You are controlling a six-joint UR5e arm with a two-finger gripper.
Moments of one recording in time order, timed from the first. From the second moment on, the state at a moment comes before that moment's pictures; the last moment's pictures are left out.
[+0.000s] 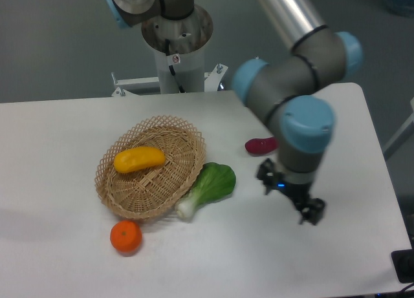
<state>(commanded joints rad) 2.61 -2.16 -1.18 -1.27 1.55 1.44</state>
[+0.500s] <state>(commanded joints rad) 2.65 -2.21 -1.16 -1.25 1.56 1.50</state>
